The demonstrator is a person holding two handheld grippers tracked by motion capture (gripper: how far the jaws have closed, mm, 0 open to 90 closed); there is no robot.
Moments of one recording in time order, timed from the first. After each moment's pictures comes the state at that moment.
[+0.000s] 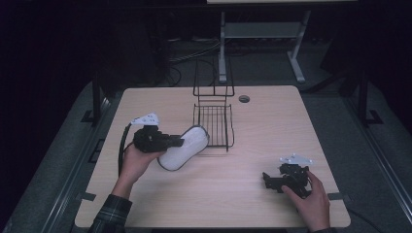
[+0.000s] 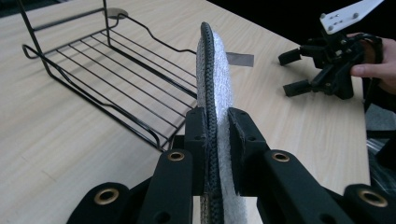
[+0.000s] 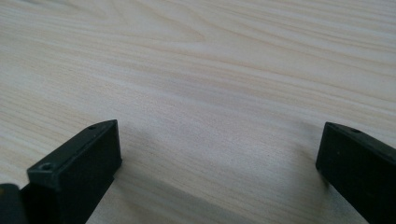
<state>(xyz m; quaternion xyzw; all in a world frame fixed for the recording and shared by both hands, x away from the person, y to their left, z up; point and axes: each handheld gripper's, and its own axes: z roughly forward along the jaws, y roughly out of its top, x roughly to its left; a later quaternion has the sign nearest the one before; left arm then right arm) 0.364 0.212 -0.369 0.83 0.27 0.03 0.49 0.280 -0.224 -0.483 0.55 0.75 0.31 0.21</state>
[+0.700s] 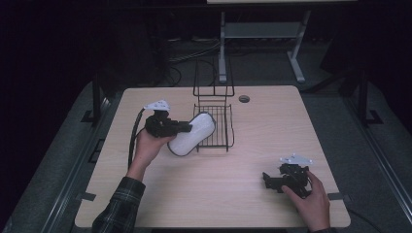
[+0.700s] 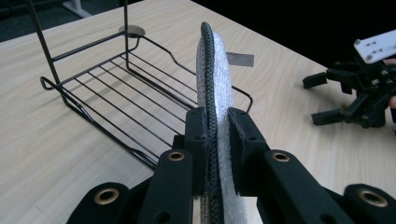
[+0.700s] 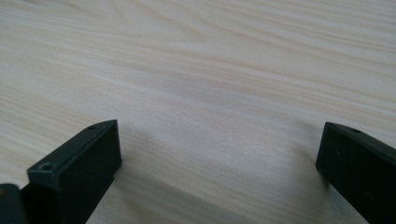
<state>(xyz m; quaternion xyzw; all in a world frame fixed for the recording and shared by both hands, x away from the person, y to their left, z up) 0.414 0.190 -0.373 0.82 0.28 0.04 0.49 0.280 -0.224 -0.483 0.55 0.75 0.31 0.21</state>
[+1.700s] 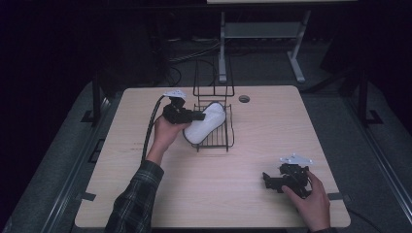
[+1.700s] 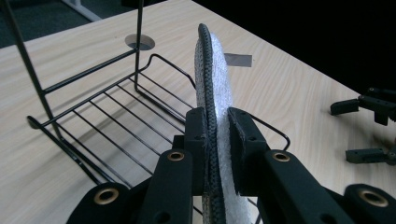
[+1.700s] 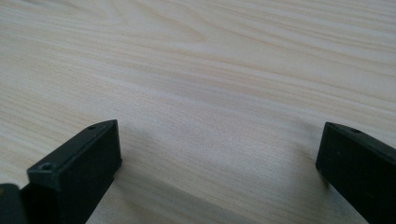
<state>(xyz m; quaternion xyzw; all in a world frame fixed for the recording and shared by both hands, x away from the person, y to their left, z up) 0.468 0.150 -0.389 0.81 0.30 0.02 0.50 0.280 -0.224 -0.483 0.55 0.75 0.31 0.21</state>
